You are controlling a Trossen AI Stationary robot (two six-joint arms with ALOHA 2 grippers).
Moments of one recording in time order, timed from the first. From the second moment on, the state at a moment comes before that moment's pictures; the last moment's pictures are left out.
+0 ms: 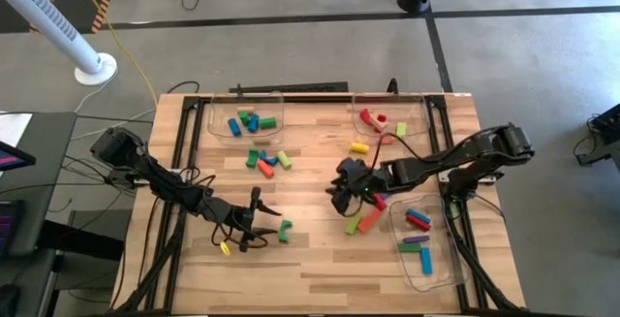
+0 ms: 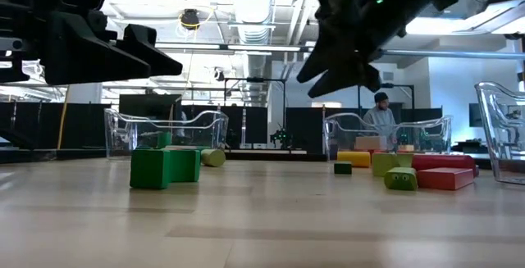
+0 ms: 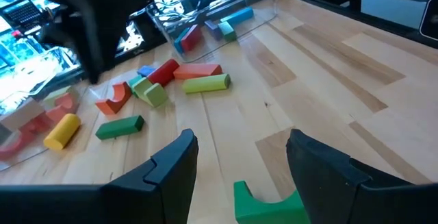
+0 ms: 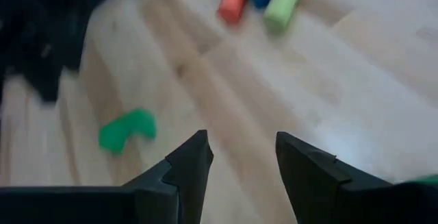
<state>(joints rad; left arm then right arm) -0.48 1.44 0.32 0.90 -0.37 0.26 0.15 1.50 0.87 -0.06 0.27 0.71</state>
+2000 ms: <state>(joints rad) -0.48 1.44 0.31 0.90 -0.37 0.23 0.11 1.83 1.17 -0.79 0.48 1.26</state>
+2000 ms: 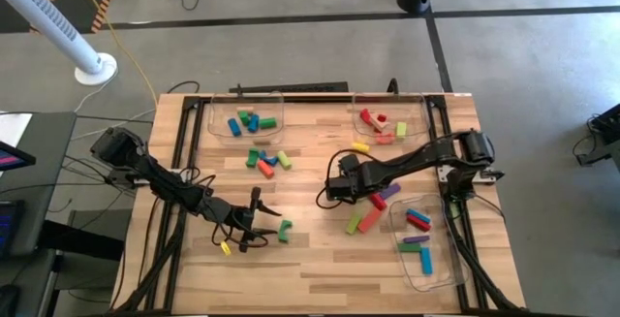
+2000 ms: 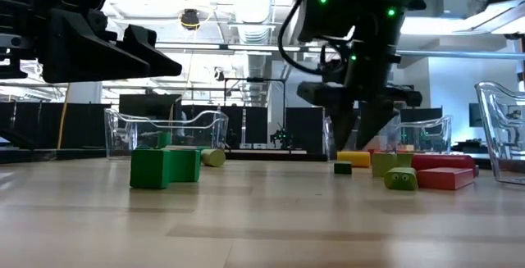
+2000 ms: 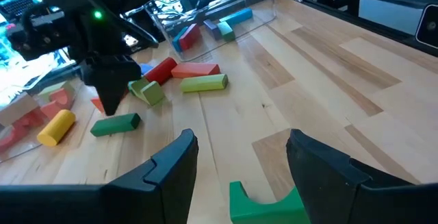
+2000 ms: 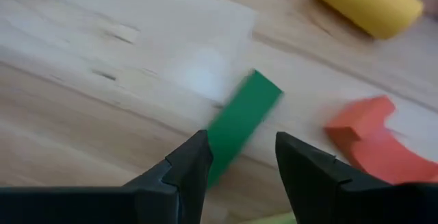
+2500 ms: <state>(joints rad) -0.48 1.44 0.31 0.90 -0.36 0.22 0.11 1.84 1.17 -0.73 0.47 1.29</state>
